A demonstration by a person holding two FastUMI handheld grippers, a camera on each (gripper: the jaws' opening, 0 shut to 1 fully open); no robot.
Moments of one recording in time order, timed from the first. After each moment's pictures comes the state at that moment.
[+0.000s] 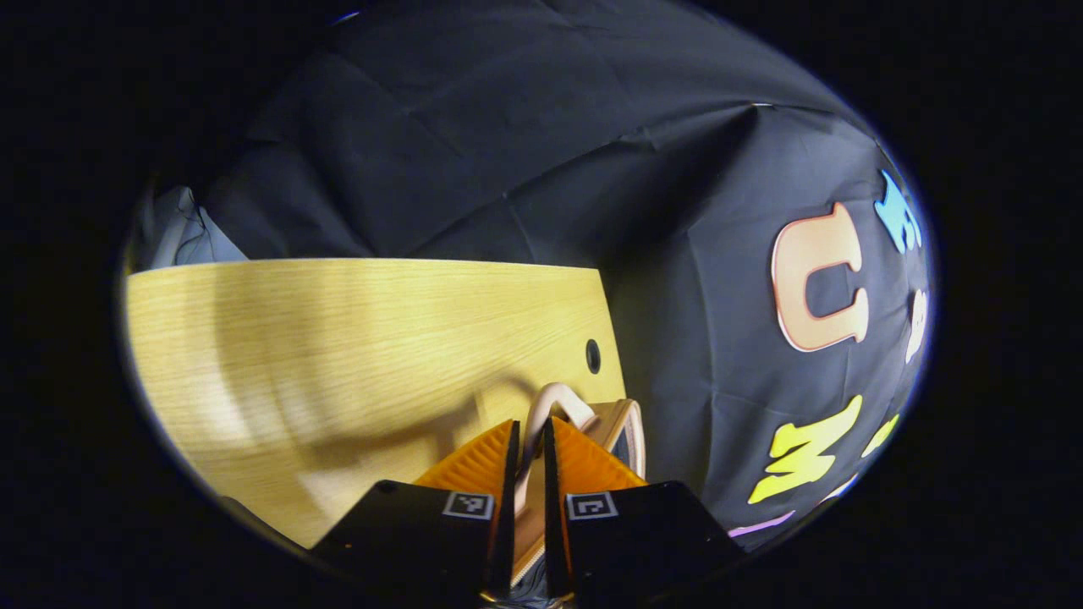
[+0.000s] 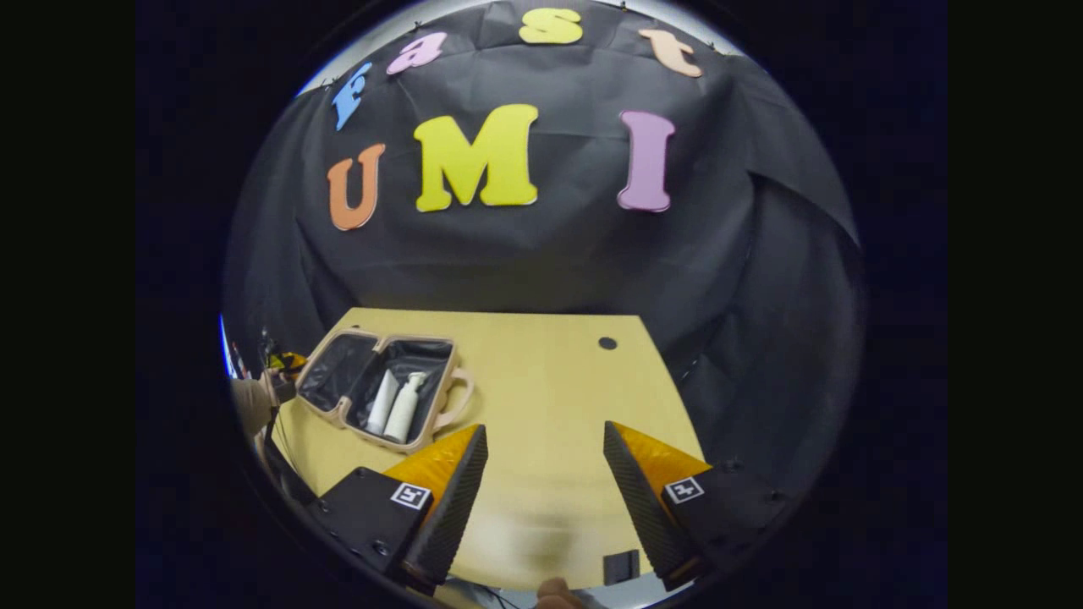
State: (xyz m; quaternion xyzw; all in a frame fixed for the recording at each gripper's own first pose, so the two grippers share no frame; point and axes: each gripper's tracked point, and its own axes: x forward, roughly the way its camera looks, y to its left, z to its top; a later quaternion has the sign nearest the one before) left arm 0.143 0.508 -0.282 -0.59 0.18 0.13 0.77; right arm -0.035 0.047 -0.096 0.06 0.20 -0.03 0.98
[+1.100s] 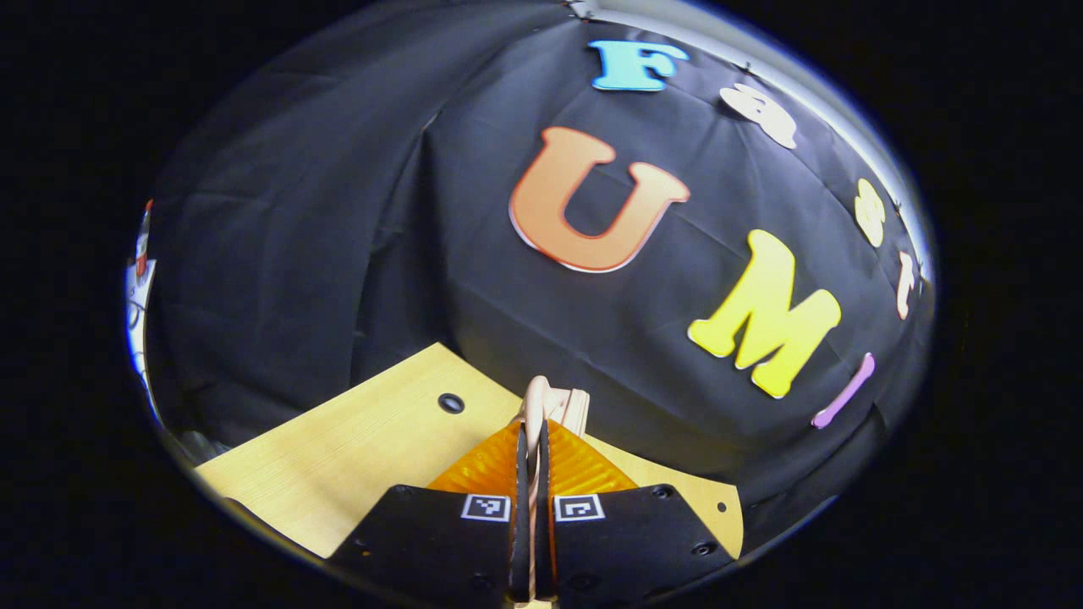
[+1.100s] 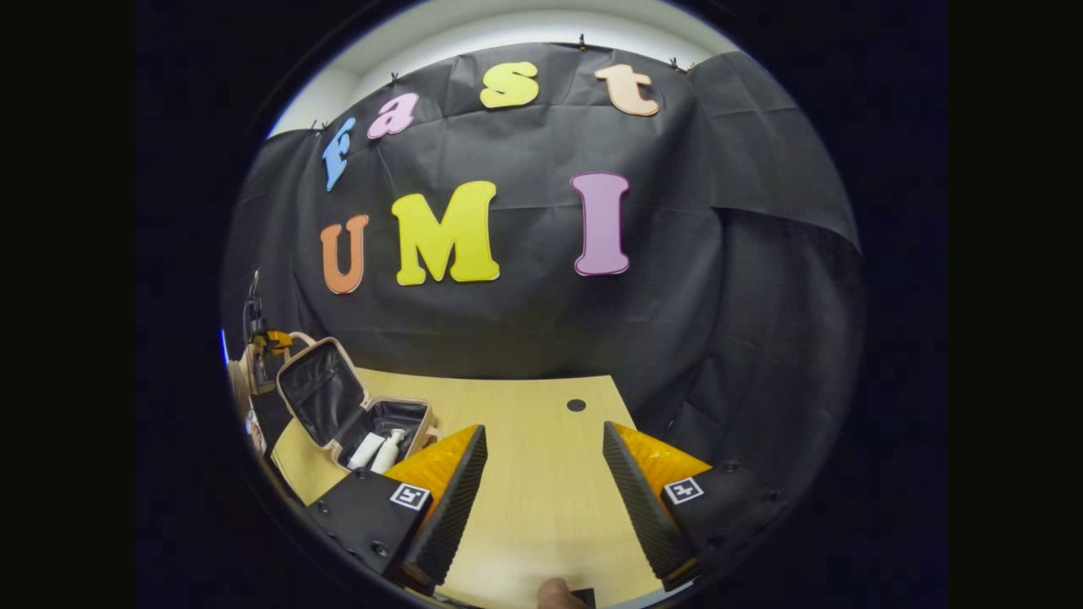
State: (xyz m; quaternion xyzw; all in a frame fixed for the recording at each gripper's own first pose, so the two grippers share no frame) left arm 0.136 0.371 -0.043 -0.26 0.10 0.05 0.96; right arm -0.041 -0.040 -0.042 0.09 0.09 -0.02 0.99
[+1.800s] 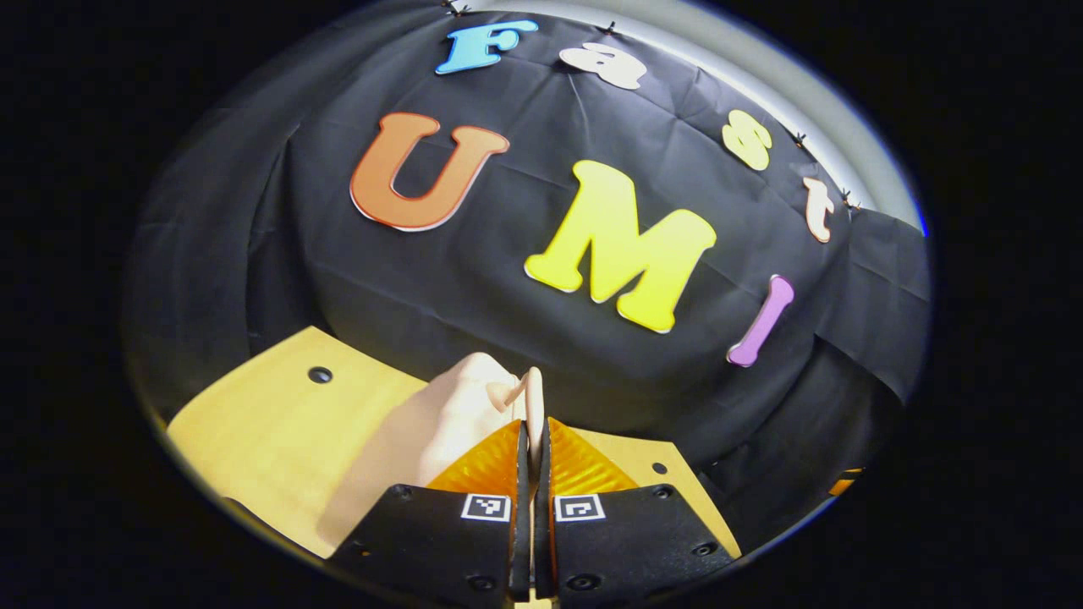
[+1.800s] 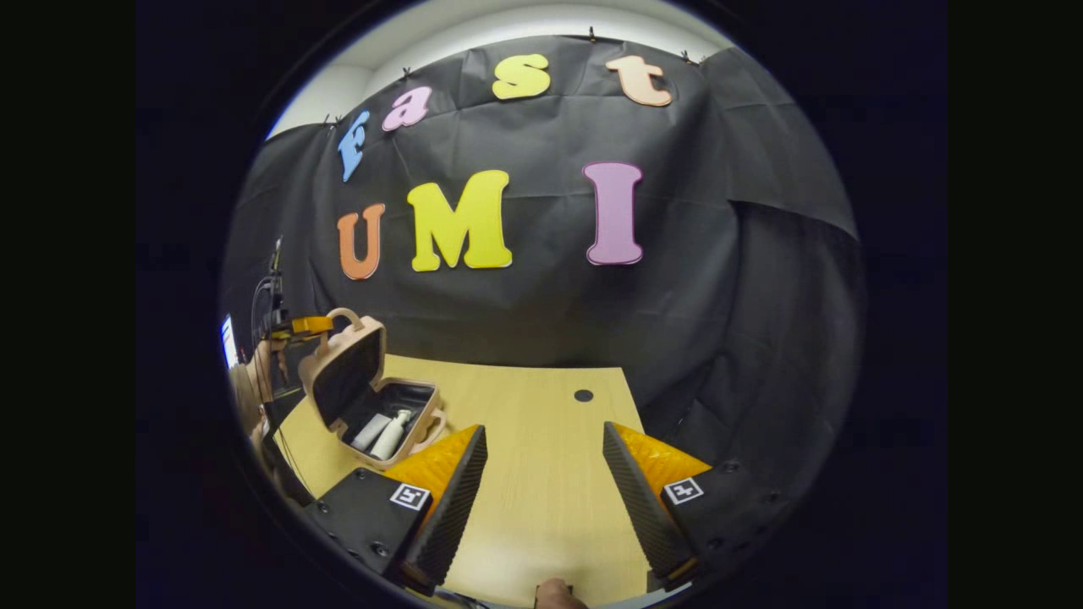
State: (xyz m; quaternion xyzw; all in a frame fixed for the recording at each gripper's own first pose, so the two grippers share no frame) left arm 0.094 0.154 -0.039 -0.20 0.10 -0.10 0.97; right arm -0.049 -0.064 -0.062 0.07 0.11 0.02 0.99
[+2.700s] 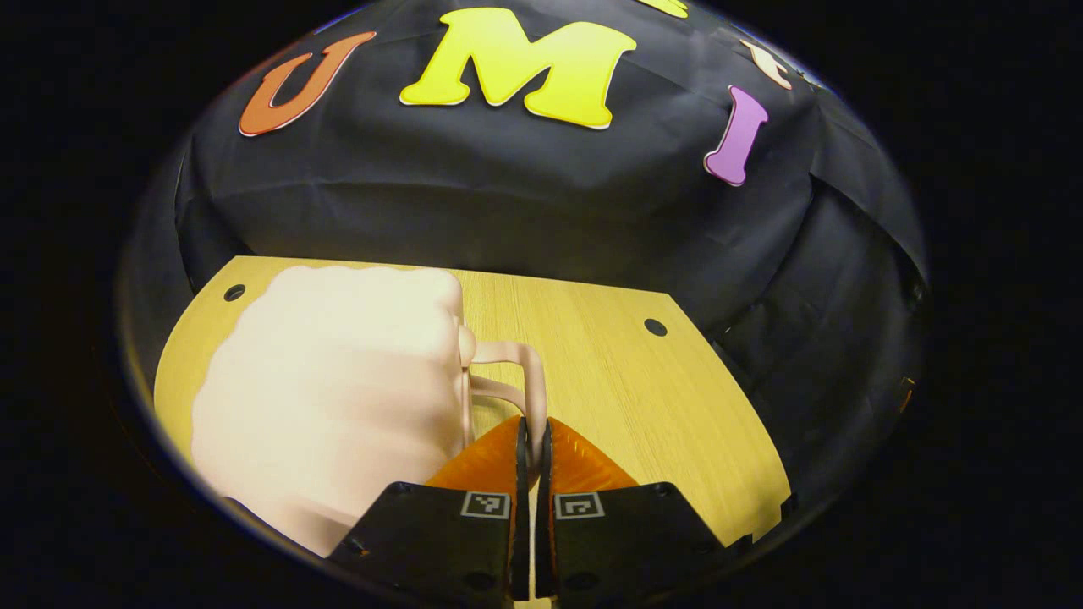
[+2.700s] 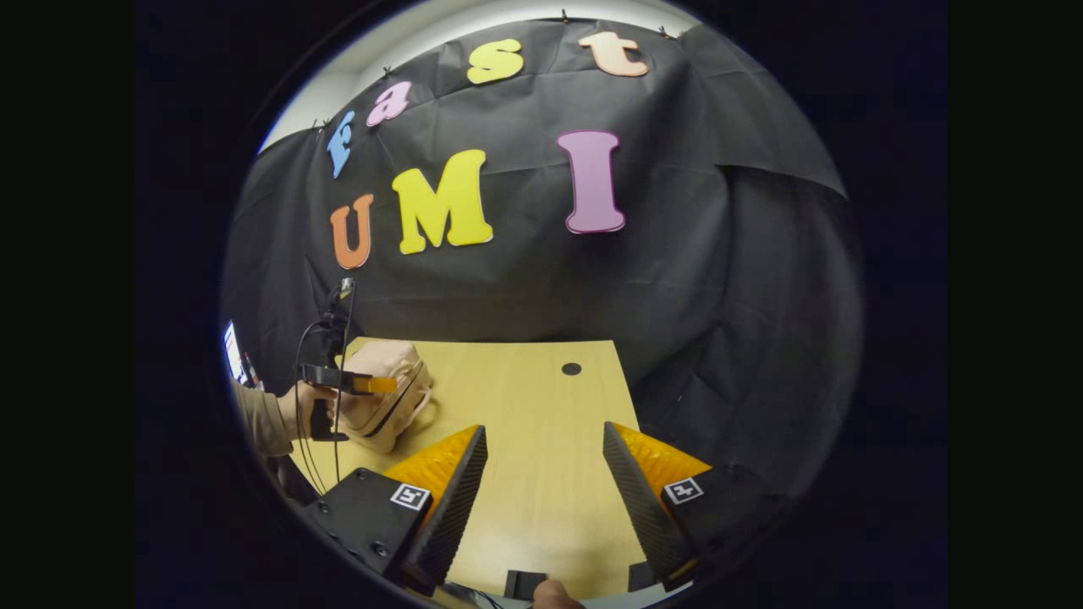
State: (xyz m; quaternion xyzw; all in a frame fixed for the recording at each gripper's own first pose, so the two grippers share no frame) left arm 0.108 -0.017 -0.222 -0.07 0.29 -0.15 0.94; right arm -0.044 -0.116 -0.110 0.10 0.15 0.03 0.98
